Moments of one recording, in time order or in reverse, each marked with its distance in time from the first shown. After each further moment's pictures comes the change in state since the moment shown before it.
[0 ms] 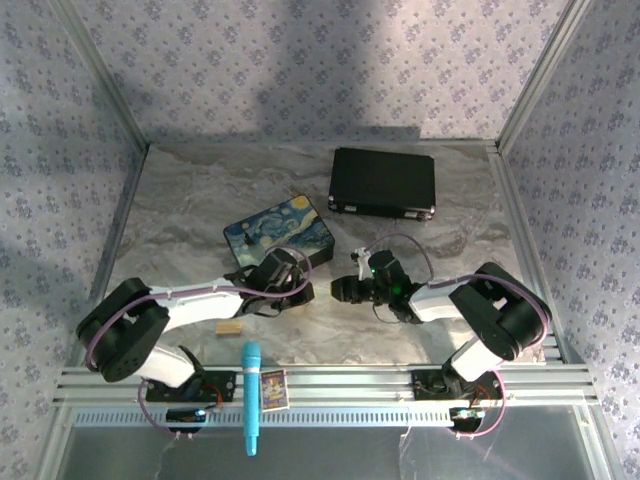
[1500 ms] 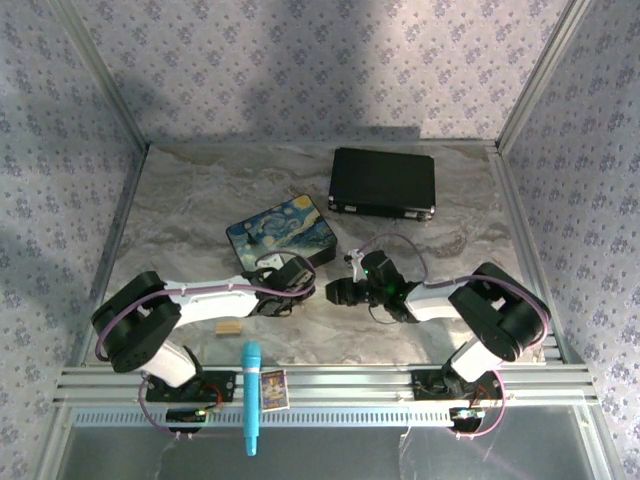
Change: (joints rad) left arm -0.110 0.070 0.078 -0.159 -0.390 -0.389; right arm 0.050 0.000 0.040 -0.072 0.018 -0.008
